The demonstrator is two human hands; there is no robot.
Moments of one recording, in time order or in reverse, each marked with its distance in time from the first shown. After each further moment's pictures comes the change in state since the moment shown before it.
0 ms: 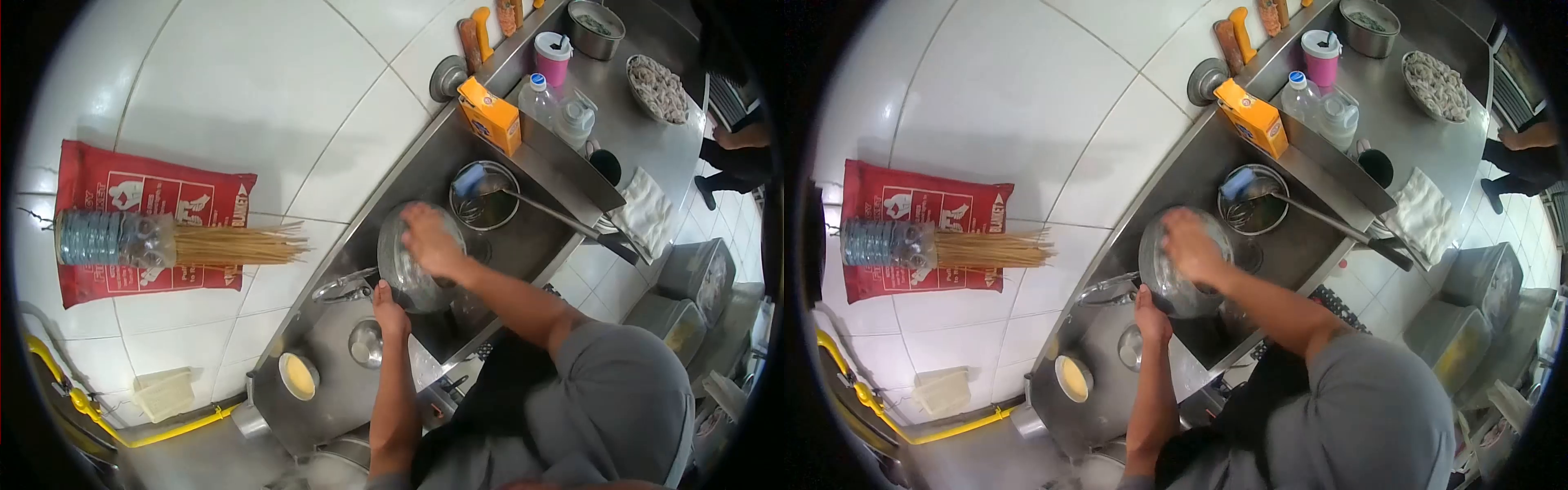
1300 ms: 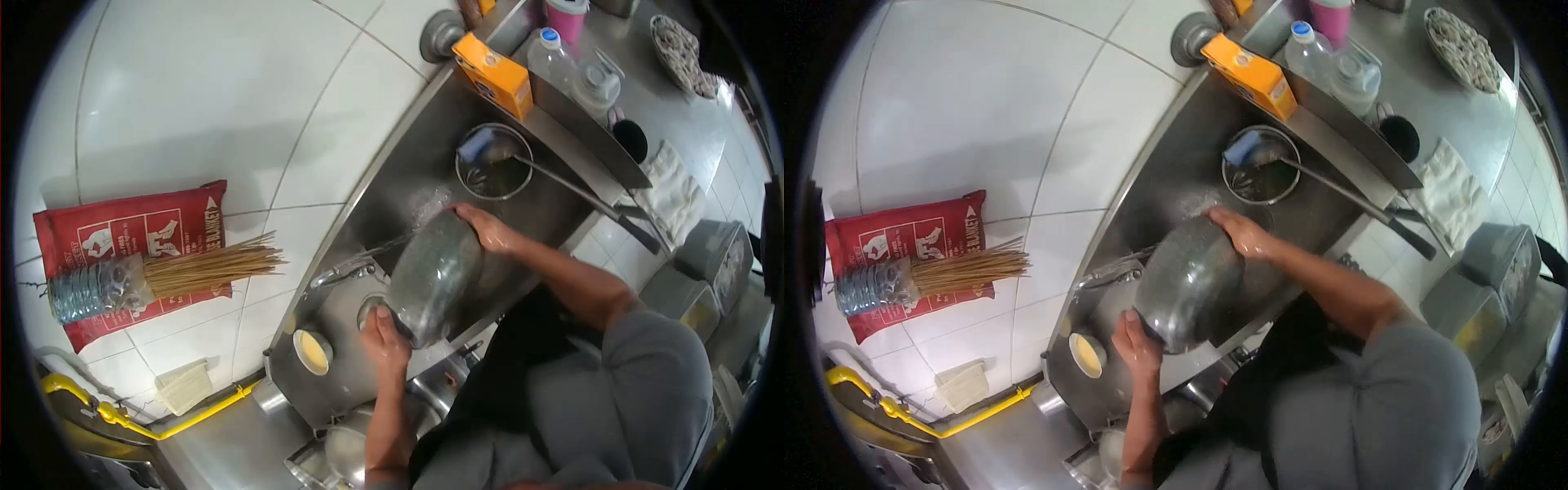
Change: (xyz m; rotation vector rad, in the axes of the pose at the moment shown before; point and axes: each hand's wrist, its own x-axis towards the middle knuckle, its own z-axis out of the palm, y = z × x) left_hand -0.104 0.097 0.023 0.905 0.076 0.355; right_hand -0.010 0.021 -0.095 0.943 -0.568 0.645
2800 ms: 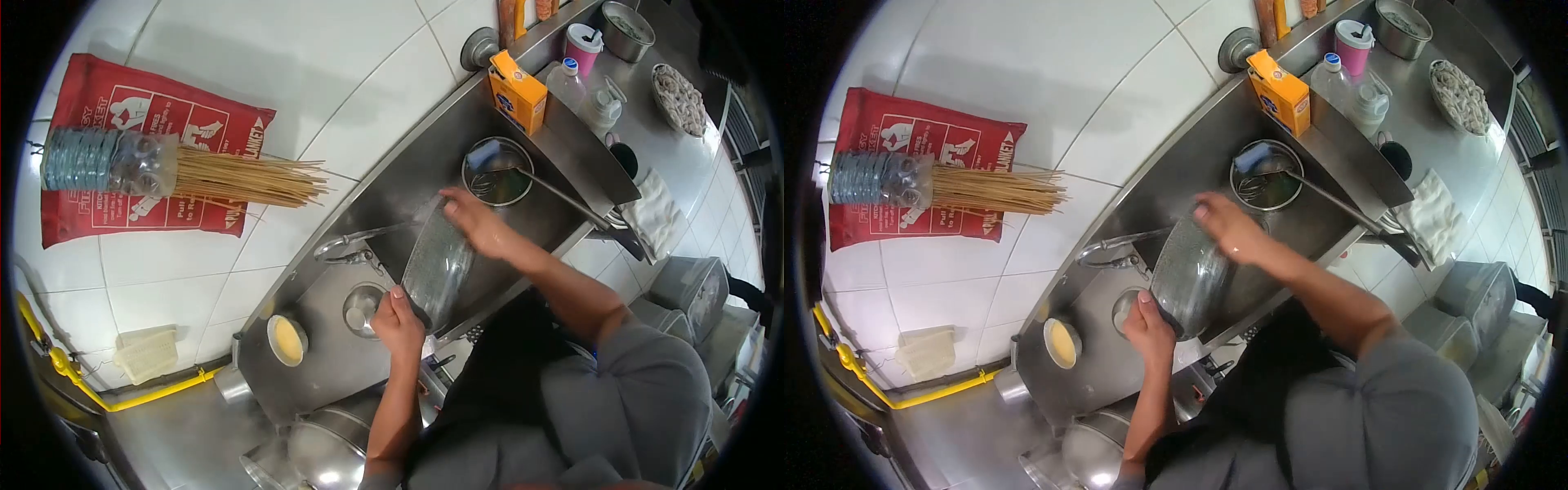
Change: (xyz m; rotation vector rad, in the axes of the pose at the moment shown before) left_hand -0.025 0.000 0.008 -0.117 0.182 0.004; right_hand -0.010 -0.035 0.041 -0.433 0.171 -0.124
